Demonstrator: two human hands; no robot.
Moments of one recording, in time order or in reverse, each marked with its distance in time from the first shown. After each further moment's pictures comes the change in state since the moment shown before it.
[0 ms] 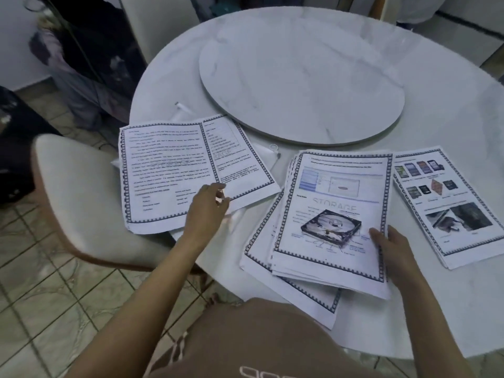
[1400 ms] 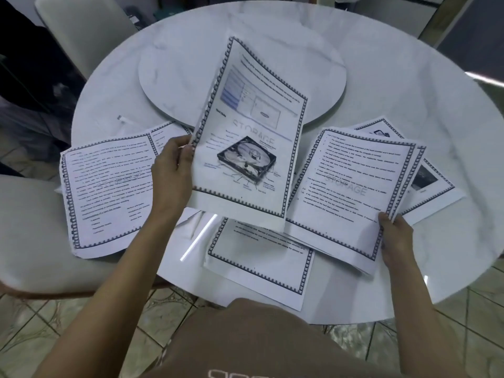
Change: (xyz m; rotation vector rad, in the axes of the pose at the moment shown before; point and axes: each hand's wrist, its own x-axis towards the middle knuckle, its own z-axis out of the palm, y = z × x) left_hand 0.009 0.107 -0.012 -0.315 0.177 0.178; right_hand 0.010 0.042 -0.060 0.340 0.424 0.056
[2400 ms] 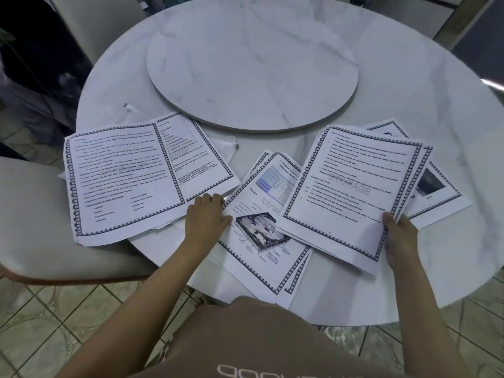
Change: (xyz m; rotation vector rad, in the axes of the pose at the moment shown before) left_hand -0.050 -0.089 0.046 0.817 -0.437 0.004; right_hand 0.011 -0.001 0.000 -0.060 -0.018 0.004
